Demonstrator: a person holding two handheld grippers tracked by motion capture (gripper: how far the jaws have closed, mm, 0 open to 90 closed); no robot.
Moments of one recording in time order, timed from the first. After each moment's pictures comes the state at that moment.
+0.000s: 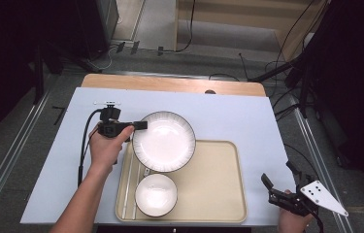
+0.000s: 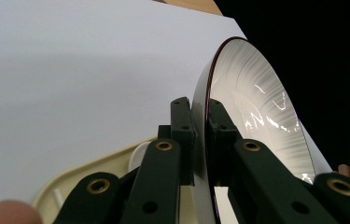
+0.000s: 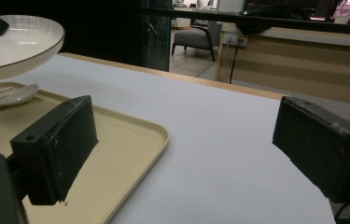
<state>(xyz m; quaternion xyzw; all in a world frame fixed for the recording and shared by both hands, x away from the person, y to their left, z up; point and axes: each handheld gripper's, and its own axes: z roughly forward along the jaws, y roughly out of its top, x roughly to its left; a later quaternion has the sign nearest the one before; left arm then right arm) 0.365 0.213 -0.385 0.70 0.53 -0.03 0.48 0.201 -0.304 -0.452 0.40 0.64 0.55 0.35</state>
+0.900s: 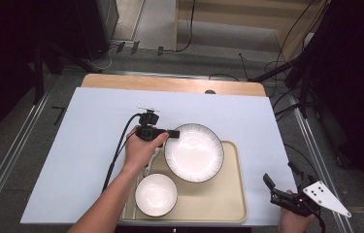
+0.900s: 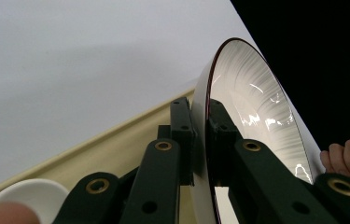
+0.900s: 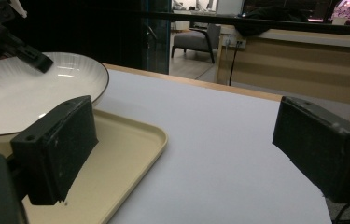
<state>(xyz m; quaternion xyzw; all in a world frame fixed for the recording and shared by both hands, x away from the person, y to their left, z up) 0.385 0.128 -0.420 0.74 0.50 -0.10 0.45 0.200 -0.308 -0.452 0.41 0.64 0.55 0.35</state>
